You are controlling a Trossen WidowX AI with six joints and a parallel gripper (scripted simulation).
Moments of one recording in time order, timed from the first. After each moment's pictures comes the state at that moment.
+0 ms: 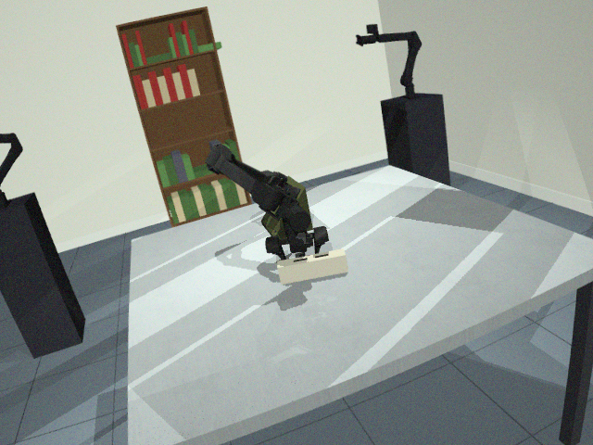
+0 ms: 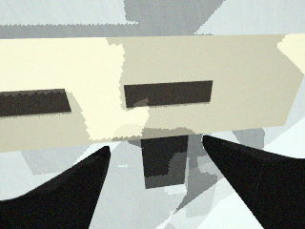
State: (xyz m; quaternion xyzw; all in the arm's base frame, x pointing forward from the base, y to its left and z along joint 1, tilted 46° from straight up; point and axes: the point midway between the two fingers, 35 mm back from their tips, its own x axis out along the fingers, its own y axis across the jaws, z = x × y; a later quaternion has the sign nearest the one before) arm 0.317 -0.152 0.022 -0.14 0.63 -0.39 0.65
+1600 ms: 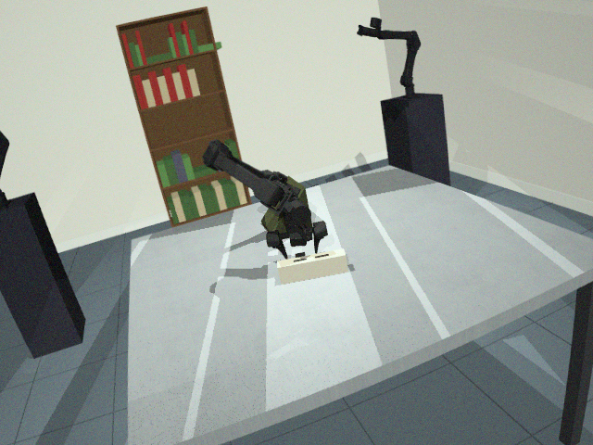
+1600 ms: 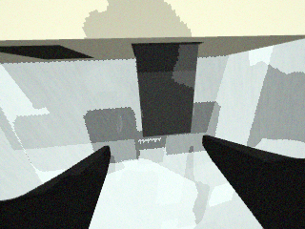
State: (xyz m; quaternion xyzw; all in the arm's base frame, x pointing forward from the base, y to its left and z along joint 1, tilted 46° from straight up) arm 0.276 -0.139 0.010 -0.14 0.63 -0.39 0.65
